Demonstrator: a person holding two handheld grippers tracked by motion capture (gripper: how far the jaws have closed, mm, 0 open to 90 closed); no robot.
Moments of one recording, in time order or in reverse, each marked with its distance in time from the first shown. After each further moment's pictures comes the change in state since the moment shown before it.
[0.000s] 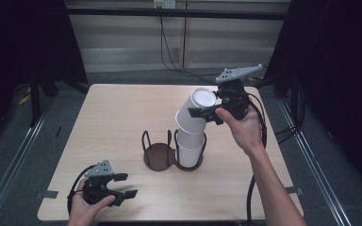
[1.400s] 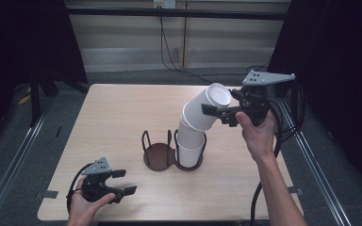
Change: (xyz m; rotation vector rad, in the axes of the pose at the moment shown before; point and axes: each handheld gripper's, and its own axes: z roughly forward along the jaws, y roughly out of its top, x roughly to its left) left arm 0.005 0.002 -0.003 -0.055 0.041 -0.021; right arm 0.002 -0.017 -0.040 -0.216 0.002 0.026
